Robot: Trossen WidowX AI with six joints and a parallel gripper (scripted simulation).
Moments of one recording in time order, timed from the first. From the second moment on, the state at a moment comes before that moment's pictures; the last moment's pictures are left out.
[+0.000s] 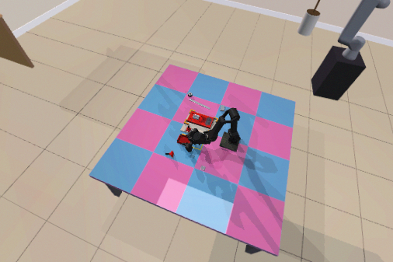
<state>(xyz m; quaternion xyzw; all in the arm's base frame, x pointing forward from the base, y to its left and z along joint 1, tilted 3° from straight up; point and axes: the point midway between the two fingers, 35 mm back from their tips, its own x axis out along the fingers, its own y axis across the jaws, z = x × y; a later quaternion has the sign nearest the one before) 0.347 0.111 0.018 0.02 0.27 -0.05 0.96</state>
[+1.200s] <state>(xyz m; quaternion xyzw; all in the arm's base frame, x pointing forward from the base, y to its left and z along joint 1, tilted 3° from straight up) 0.349 0.110 0.091 0.01 0.27 -0.05 0.96</state>
